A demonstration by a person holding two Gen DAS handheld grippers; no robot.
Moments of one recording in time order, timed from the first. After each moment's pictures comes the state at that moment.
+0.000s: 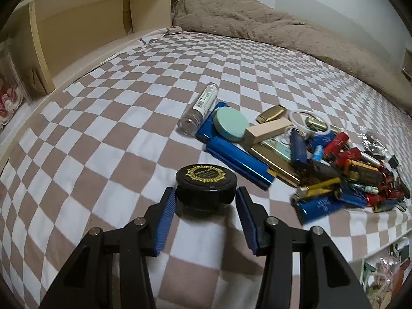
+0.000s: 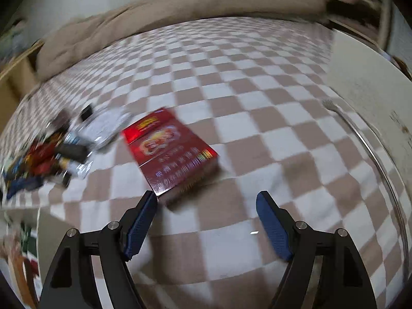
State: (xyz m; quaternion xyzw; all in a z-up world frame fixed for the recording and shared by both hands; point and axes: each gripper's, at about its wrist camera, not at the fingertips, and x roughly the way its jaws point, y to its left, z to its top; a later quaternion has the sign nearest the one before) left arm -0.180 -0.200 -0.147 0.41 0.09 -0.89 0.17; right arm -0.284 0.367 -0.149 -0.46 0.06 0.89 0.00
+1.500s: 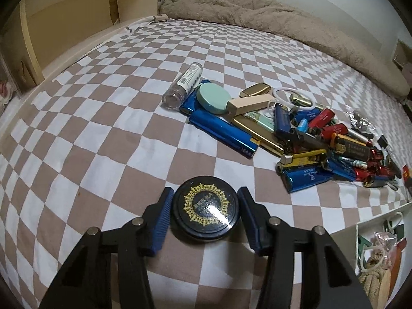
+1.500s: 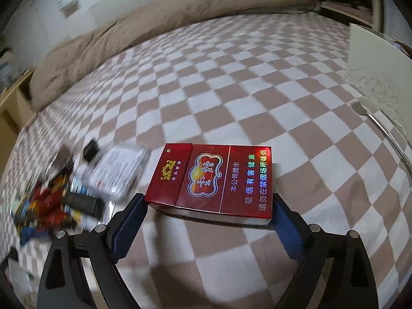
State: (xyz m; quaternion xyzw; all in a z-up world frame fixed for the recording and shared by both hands) left arm -0.170 -0.190 -0.155 0.45 0.09 -0.88 0.13; right arm -0.326 0.324 -0.152 -0.46 0.10 0.88 -0.02
